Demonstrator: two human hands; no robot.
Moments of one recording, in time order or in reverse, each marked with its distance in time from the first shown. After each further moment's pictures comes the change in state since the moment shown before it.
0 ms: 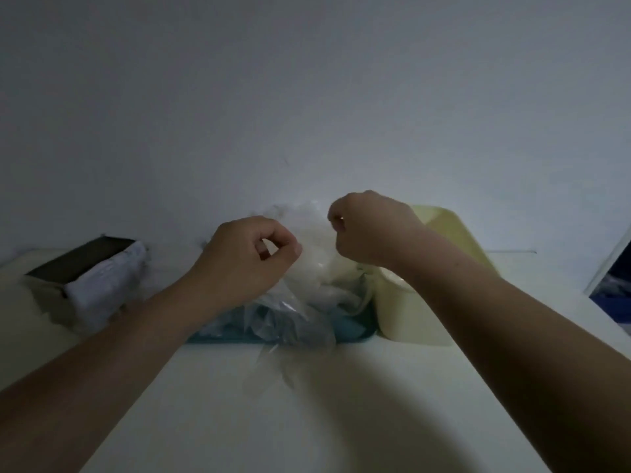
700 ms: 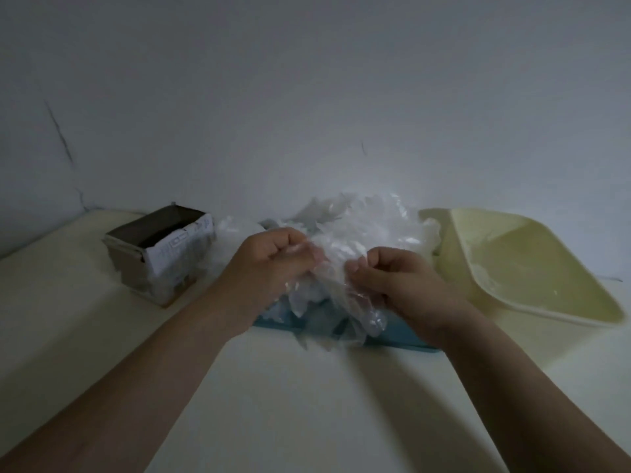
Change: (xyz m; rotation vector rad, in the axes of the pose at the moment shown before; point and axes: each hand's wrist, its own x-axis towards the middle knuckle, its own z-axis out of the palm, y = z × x) left_hand -0.031 -0.073 -0.030 -0.644 -0.018 -0.286; right_hand -0.012 -0.044 0.095 1.399 -0.230 0.068
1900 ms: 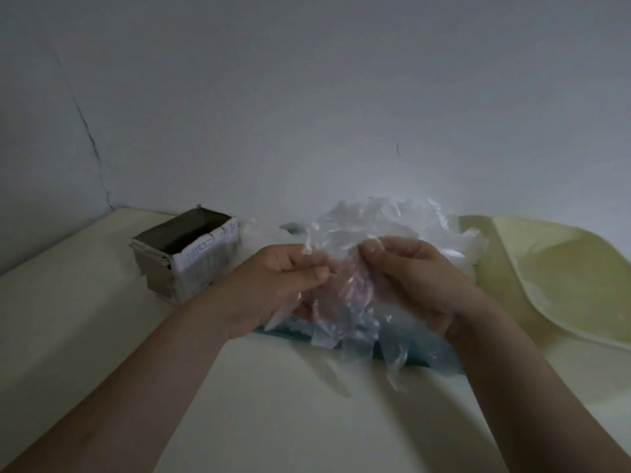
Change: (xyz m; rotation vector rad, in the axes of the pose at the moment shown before) left_hand 0.010 -0.015 -0.039 -0.138 -0.187 -0.177; right_hand 0.035 -0.015 0.022 0.215 -0.060 0.087
